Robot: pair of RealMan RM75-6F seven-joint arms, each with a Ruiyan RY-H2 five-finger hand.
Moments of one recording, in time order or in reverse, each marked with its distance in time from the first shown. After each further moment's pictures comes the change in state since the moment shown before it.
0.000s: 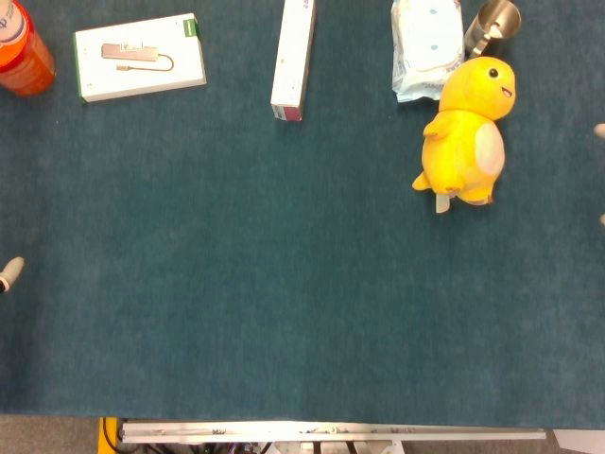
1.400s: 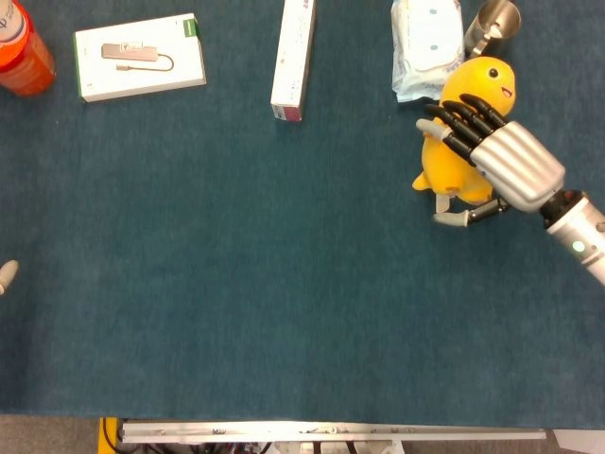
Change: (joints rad) left arm 0.018 0.007 0.000 -0.013 -0.010 0.008 0.006; right arm 0.340 -0.462 -0.036 0.548 -0.155 -0.136 0.246
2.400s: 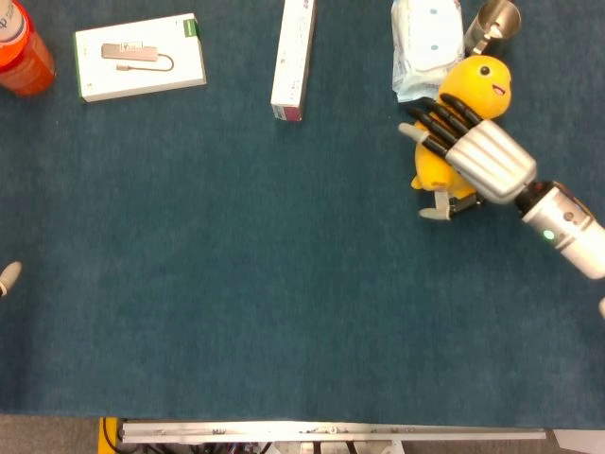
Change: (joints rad) left arm -0.006 0.011 0.000 -0.017 -0.019 -0.034 -0.023; right arm 0.071 -0.290 -0.086 0.539 -0.021 0.054 0.083
